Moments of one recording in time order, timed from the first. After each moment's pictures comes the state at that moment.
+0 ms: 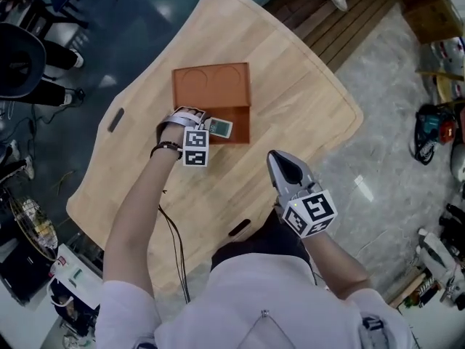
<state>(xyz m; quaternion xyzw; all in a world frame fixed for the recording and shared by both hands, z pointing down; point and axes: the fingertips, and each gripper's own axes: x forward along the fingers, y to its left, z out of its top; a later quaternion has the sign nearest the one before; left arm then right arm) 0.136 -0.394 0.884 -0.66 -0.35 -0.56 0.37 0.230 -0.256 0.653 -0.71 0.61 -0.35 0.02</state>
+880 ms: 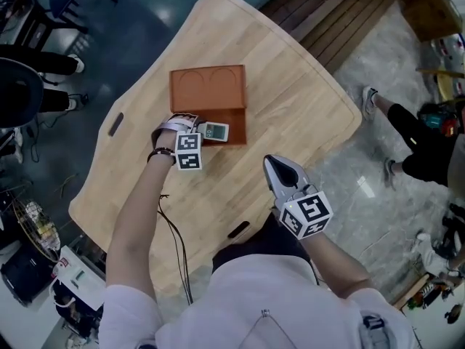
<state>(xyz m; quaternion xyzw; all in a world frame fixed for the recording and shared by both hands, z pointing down) 0.135 -0.394 0.875 -0.69 -0.33 -0.56 0.32 0.230 -0.248 0.663 -0.70 0.62 -0.36 0.01</state>
